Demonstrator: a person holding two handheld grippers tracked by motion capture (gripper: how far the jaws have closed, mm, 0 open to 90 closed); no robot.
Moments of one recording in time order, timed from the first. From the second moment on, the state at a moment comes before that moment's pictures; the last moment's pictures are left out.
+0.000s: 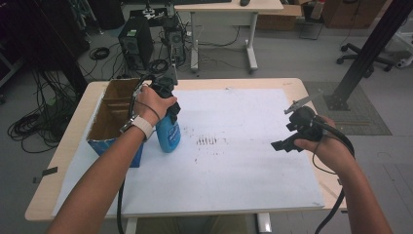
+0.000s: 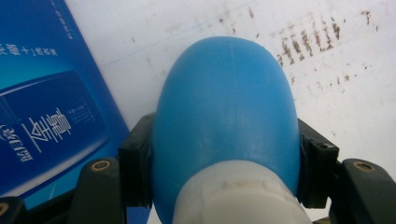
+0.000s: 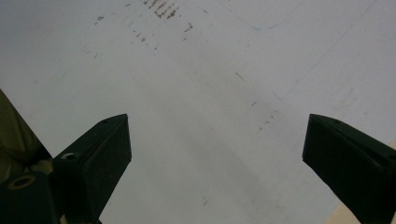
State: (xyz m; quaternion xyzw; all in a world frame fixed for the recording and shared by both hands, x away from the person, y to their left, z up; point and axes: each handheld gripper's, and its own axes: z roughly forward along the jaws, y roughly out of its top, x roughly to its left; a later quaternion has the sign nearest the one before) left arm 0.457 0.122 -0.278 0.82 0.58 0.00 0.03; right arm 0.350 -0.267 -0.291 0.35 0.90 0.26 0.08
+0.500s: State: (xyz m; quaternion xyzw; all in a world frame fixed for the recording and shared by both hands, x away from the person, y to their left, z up) left arm 0.454 0.122 -0.269 0.82 0.58 0.00 0.03; right arm 0.349 -0.267 -0.290 0.35 0.90 0.26 0.08
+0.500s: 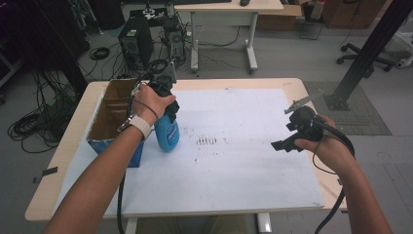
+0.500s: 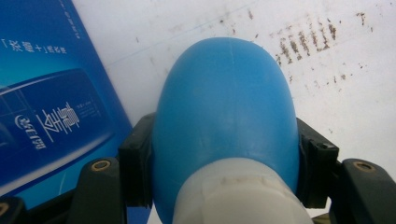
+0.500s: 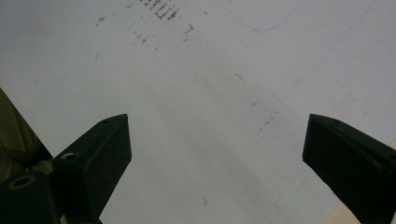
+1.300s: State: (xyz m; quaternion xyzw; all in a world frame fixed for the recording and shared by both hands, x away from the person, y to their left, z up) left arm 0.448 0.120 -0.252 0.81 0.58 0.00 0.03; right arm 0.347 -0.269 -0.289 0.35 0.90 0.26 0.08
